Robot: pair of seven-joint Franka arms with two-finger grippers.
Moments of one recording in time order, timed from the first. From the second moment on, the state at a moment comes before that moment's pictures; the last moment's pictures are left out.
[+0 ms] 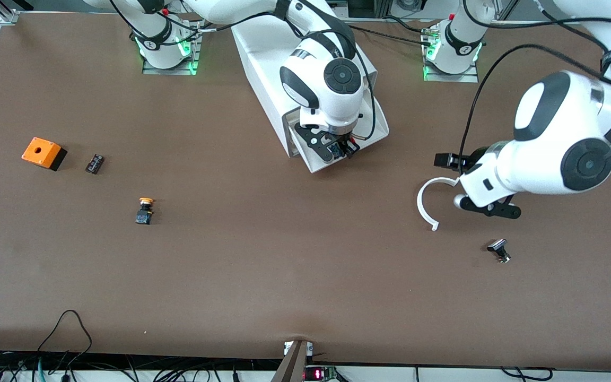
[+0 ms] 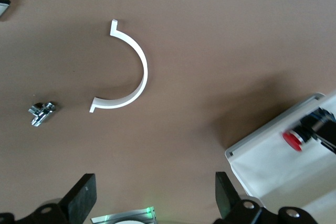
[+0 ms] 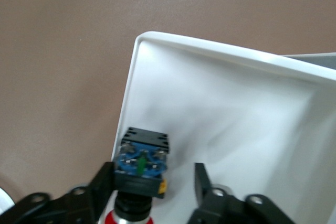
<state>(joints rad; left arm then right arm) -0.03 0.45 -0.22 -1.36 -0.09 1.44 -0.11 0.86 0.82 0.09 -1.08 0.01 1.88 1.76</state>
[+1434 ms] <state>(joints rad) -0.07 0.49 -0.46 -1.72 -0.09 1.85 -0.88 0.63 0.71 0.06 -0.98 0.02 1.60 0.96</state>
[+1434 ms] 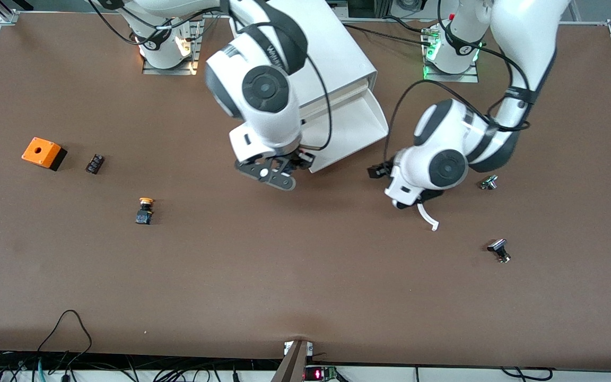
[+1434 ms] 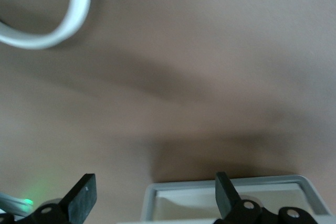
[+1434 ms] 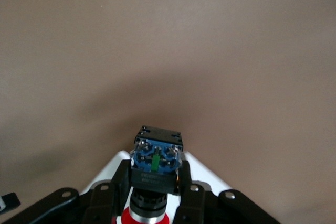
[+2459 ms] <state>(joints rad) -0.06 0.44 -0.71 -1.96 -0.09 2.03 -1.09 0.26 0.60 -0.08 -1.52 0.13 2.00 0.02</state>
